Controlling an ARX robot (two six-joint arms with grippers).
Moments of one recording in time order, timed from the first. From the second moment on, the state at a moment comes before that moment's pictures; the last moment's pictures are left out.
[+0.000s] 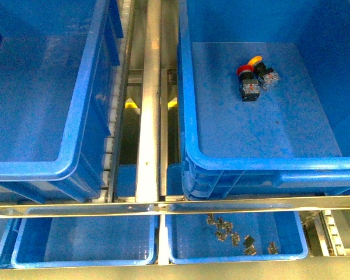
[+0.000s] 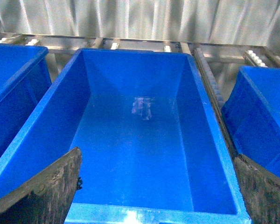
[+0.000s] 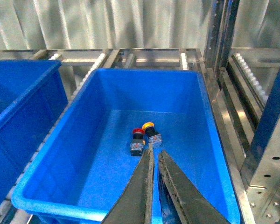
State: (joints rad) left arm 0.00 0.01 0.02 0.00 0.00 -0.01; right arm 0.00 0.00 0.02 0.00 0.00 0.00
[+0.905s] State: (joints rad) left arm 0.00 0.01 0.02 0.00 0.00 -0.01; right arm 0.00 0.00 0.02 0.00 0.00 0.00
